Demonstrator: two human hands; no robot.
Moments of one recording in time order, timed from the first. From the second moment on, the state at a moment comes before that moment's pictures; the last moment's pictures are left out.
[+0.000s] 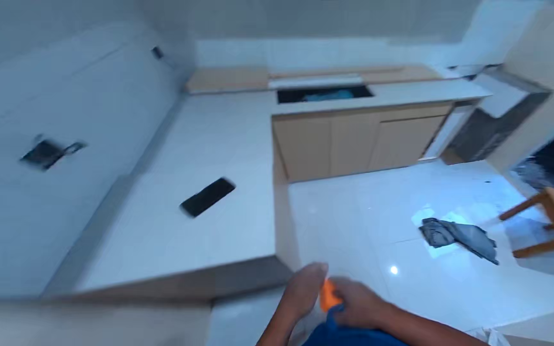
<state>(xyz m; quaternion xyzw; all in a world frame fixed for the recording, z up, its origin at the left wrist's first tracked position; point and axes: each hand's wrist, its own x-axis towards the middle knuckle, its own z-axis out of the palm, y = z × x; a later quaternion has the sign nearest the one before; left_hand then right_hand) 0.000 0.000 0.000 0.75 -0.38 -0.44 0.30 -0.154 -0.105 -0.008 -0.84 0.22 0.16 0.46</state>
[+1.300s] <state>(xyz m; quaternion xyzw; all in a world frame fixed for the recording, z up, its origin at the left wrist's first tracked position) -0.042 0.060 -0.041 0.45 -0.16 -0.42 0.77 -0.166 -0.099 -0.024 -0.73 0.15 -0.08 0.66</state>
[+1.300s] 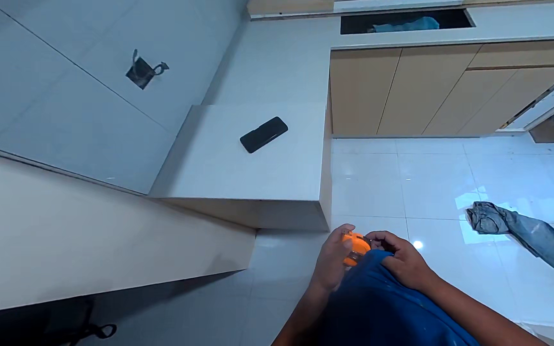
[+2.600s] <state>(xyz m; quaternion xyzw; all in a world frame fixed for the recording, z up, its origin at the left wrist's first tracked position) -0.055 0.057 -0.062 0.50 -0.35 -0.31 0.73 -0.174 -0.104 -0.004 -0.65 0.10 0.12 0.75</state>
